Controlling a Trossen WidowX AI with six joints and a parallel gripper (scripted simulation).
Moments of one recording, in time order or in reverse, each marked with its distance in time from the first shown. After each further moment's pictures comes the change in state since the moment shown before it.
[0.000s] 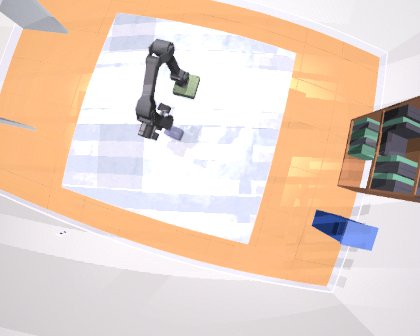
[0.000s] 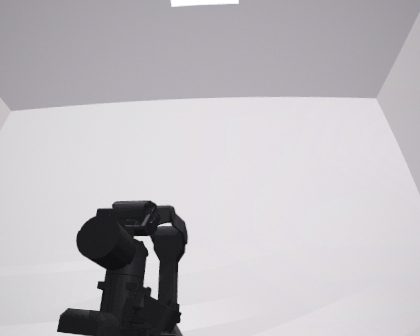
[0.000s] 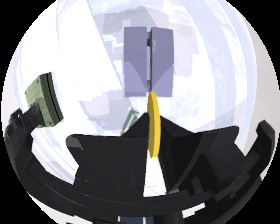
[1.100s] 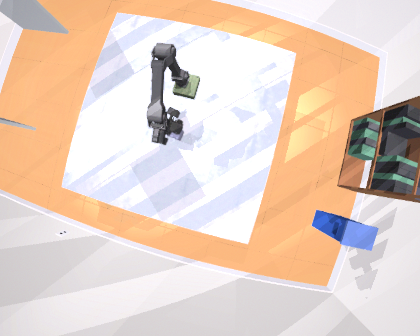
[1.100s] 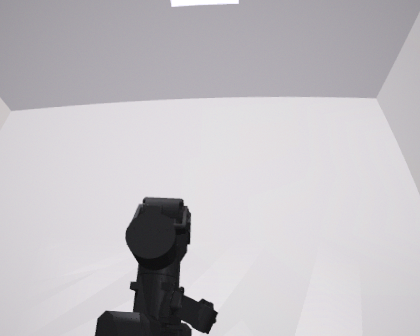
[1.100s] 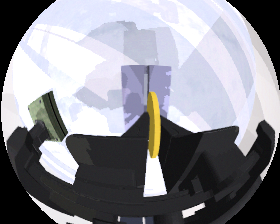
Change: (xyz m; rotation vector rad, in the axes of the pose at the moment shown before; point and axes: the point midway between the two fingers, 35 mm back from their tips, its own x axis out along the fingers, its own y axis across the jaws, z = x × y) arm -0.001 -0.003 0.053 -0.002 -0.005 -0.002
